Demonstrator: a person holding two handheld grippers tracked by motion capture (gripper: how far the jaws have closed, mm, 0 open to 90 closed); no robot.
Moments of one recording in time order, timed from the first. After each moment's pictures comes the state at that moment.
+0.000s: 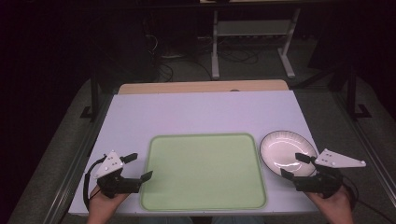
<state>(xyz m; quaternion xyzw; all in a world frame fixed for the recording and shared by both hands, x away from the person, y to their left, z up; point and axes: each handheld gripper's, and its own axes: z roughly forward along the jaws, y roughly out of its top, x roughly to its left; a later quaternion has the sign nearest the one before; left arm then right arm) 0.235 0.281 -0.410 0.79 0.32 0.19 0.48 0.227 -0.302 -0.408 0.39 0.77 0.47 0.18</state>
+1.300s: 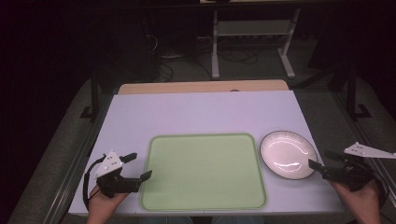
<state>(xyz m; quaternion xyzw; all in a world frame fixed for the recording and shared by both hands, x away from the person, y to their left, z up) 0.236 0.283 -0.410 0.79 0.33 0.20 0.48 0.245 -0.376 -0.411 0.49 0.74 0.43 0.18</state>
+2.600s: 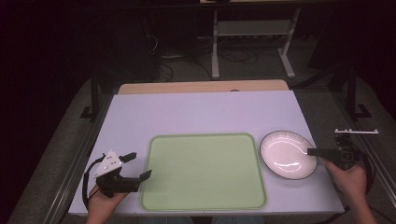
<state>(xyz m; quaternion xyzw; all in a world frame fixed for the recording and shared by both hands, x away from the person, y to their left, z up) 0.237 0.284 -0.410 0.79 0.33 0.20 0.48 0.311 -0.392 -0.434 0.64 0.68 0.36 0.04</state>
